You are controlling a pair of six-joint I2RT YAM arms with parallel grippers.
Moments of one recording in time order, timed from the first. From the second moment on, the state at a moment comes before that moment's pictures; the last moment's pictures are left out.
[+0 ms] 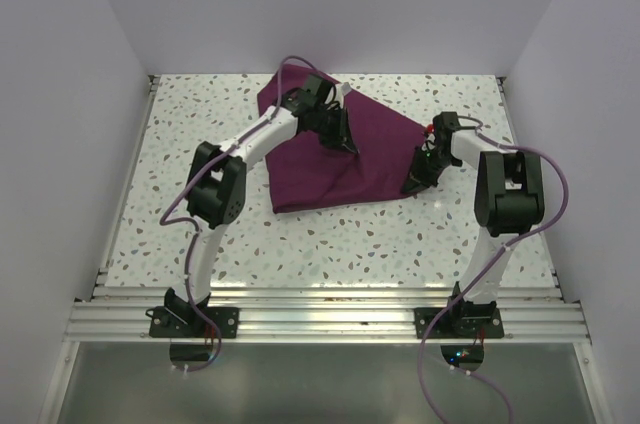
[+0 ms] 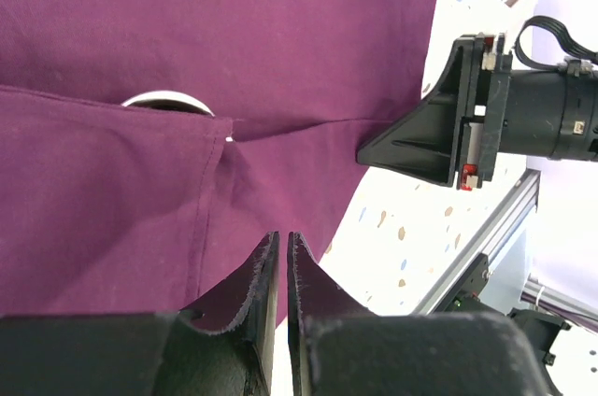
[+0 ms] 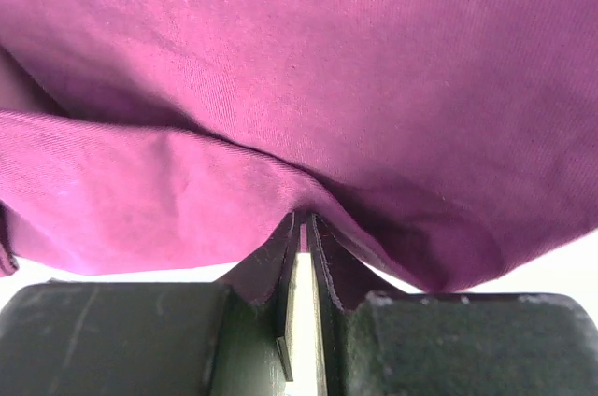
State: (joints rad) left arm -0.54 2.26 1.97 -0.58 0.49 -0.54; right arm 0.03 1.95 1.28 -0.69 -0.36 0.37
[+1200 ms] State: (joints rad) left arm -0.54 2.15 1.92 -0.63 0.47 -0.46; right arm -0.09 1.92 1.36 -0.70 -0.23 0.41
